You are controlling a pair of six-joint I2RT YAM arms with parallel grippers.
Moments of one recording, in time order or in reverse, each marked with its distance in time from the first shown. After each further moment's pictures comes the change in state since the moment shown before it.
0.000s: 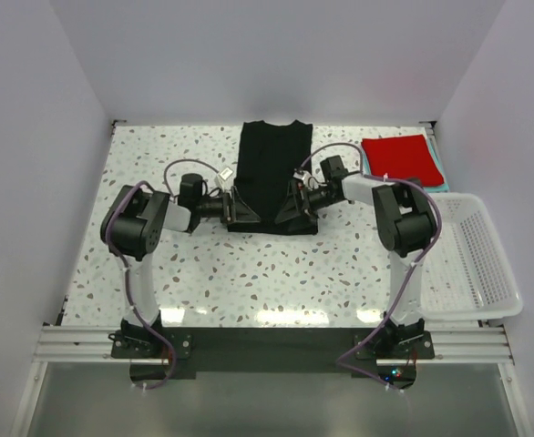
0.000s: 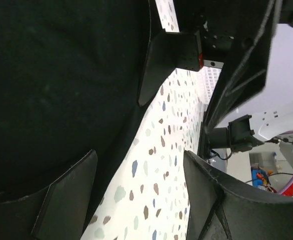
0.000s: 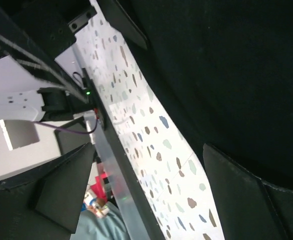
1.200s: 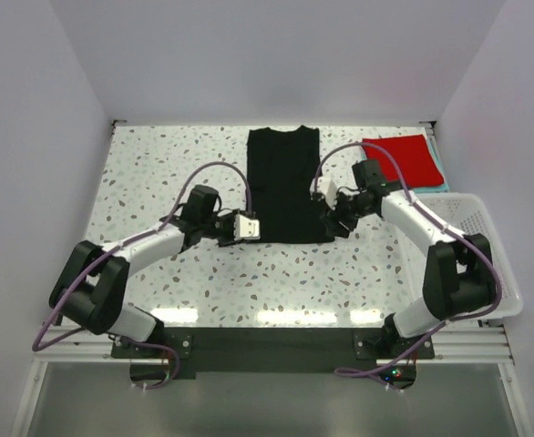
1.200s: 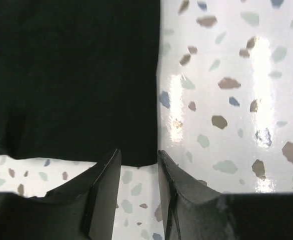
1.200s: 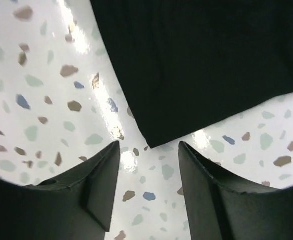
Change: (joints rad) left arm -0.197 -0.620 -0.136 -0.690 -0.397 1.556; right arm -0.083 -0.591 -0.241 -0.286 0.447 -1.115
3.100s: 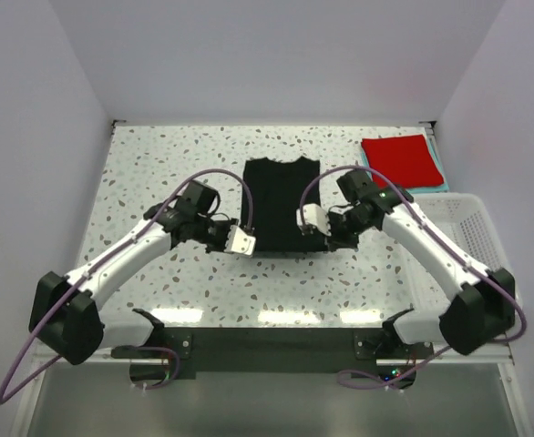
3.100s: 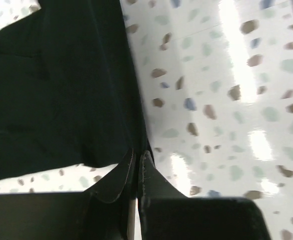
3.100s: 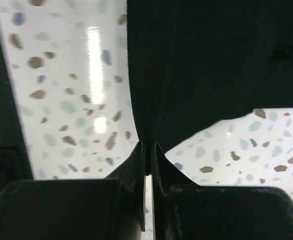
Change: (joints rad) left arm -0.066 -0.104 0.200 -0.547 -0.064 0.294; right arm 0.199 -0.117 0.068 -0.310 0.152 -0.241
